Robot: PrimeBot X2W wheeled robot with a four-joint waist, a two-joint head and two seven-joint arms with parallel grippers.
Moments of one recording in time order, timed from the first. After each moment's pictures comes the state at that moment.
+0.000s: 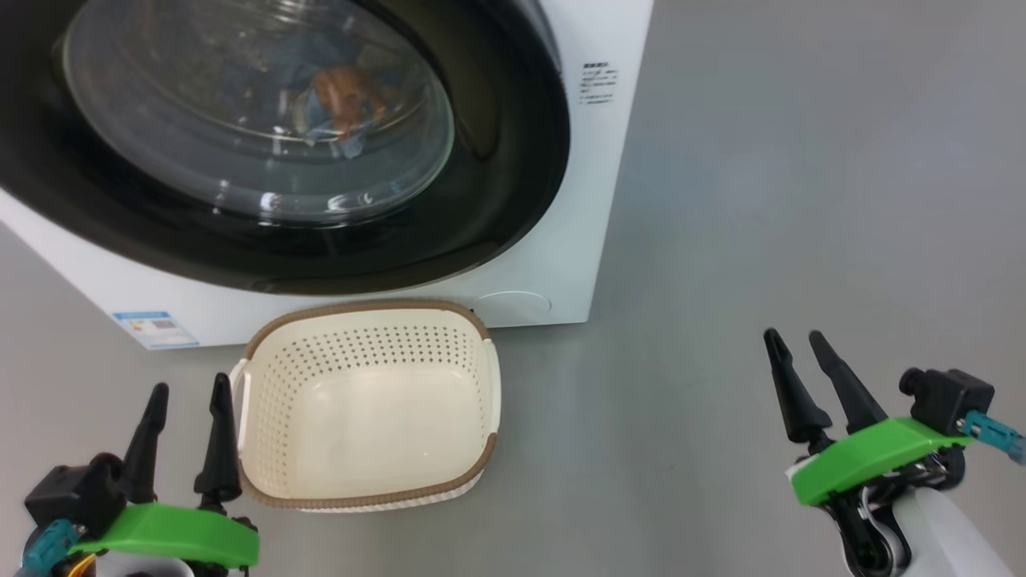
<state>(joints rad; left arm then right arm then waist) -0.13 0.14 -0.02 0.22 -0.41 -0.13 -0.26 -0.31 -0.24 0.19 0.46 0.71 0.13 -0.26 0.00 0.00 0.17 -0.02</state>
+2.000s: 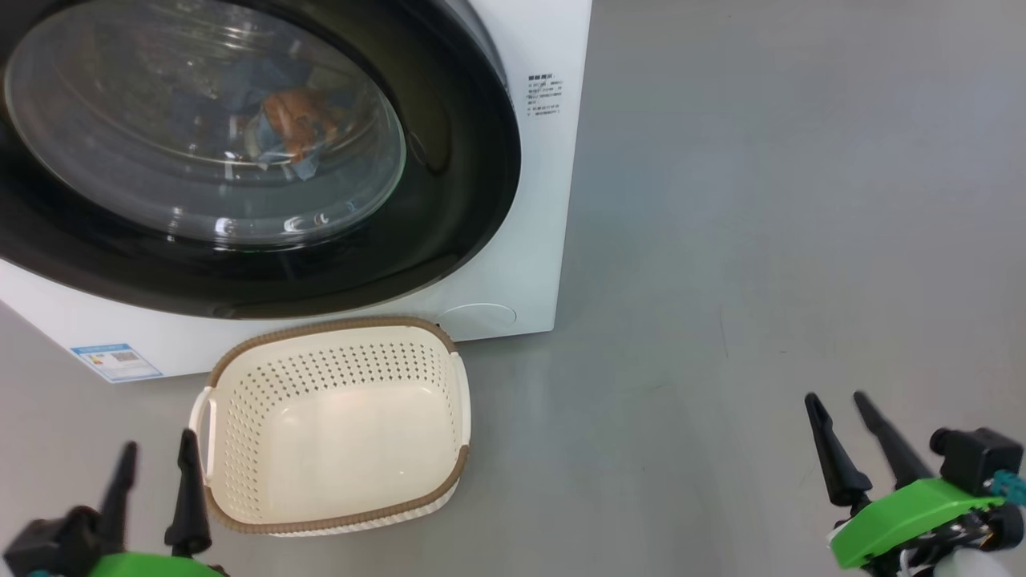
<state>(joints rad) -0.04 0.14 0.06 0.23 -0.37 -0.13 -0.26 -0.16 -0.29 0.12 0.42 0.55 0.13 -0.26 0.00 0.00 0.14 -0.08</state>
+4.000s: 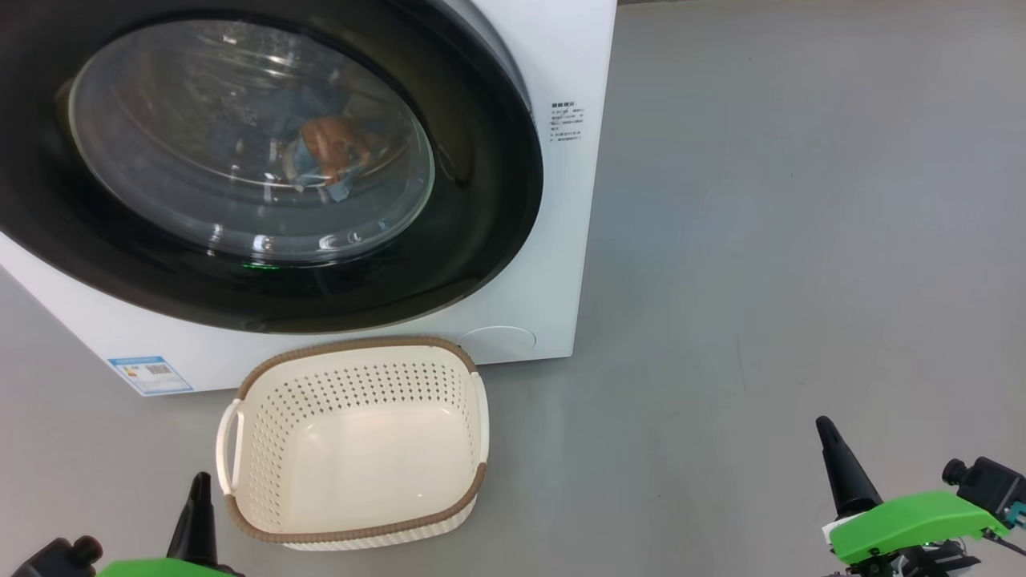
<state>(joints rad) -0.04 0.07 0.05 0.30 -0.89 -0.13 -0.10 -0.12 -0.16 0.03 0.40 1.00 0.13 -0.11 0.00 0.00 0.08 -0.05</state>
